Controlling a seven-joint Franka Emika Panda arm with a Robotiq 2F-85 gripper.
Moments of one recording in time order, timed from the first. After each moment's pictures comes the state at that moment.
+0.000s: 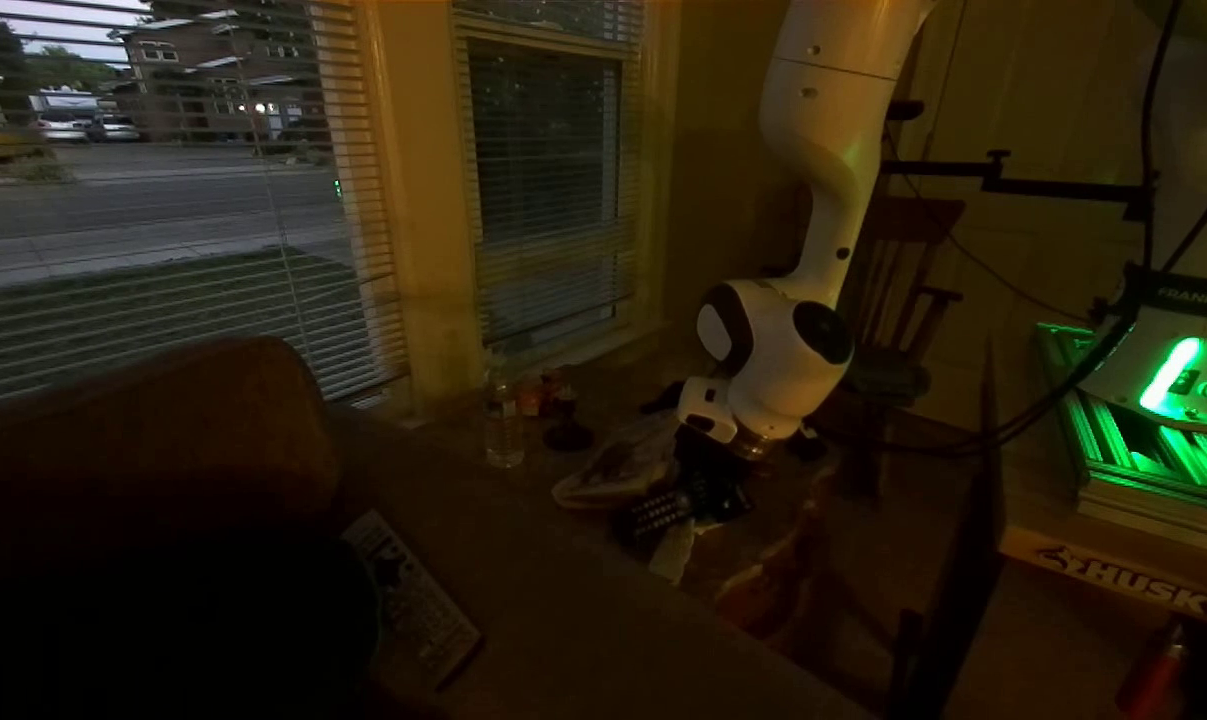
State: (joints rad) arm 0.68 1.02 -0.20 -1.97 -2.02 2.89 1.47
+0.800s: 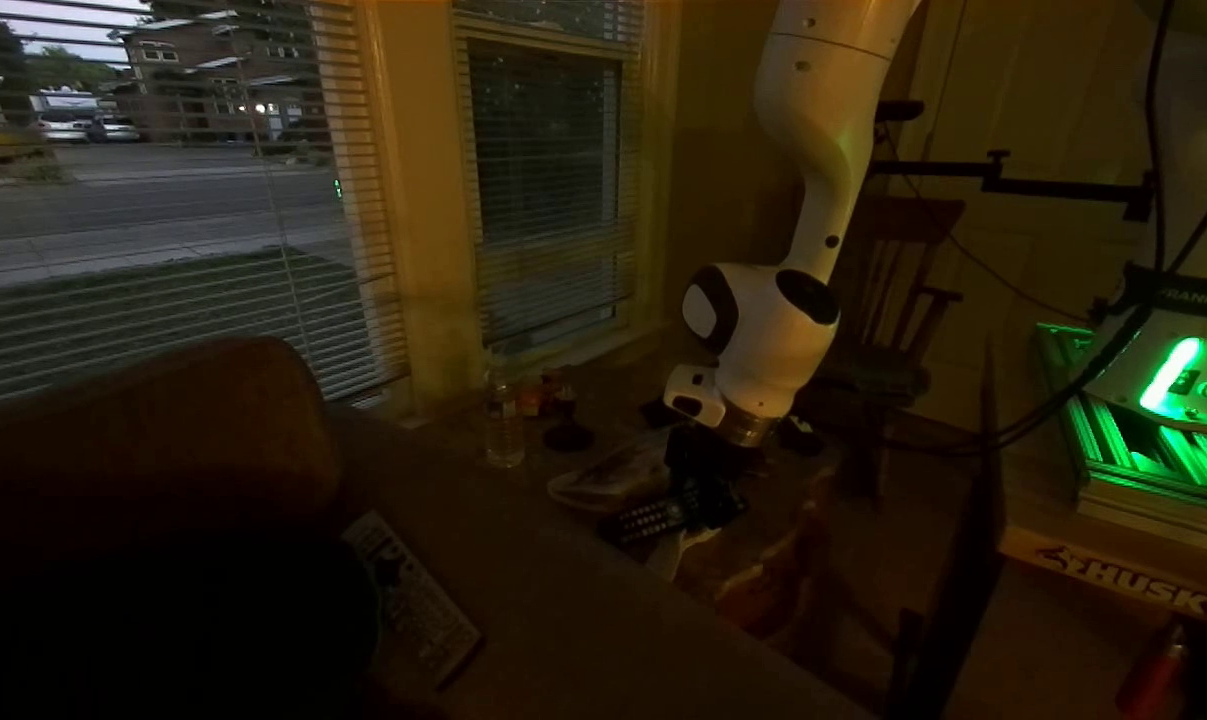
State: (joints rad) arm 0.62 0.98 -0.15 -1.94 -2.01 3.03 1.48
